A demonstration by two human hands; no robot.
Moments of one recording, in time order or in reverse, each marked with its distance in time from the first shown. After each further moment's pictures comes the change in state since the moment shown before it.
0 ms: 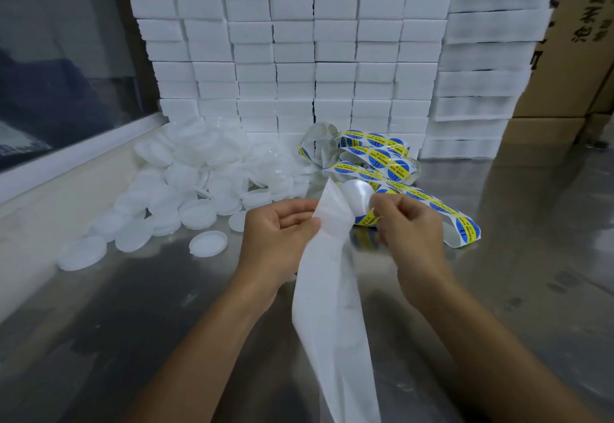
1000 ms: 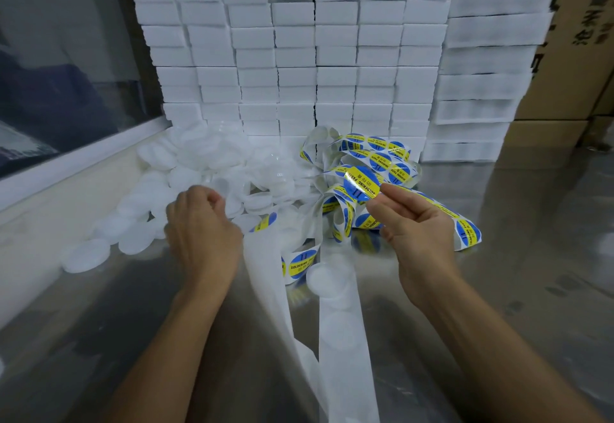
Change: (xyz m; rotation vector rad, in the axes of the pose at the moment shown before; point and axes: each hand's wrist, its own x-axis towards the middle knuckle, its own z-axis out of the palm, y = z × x) left_hand 0.029 -0.010 -0.060 0.904 0.638 0.308; right_hand -0.002 -0.007 -0.005 0.296 -0.006 0.071
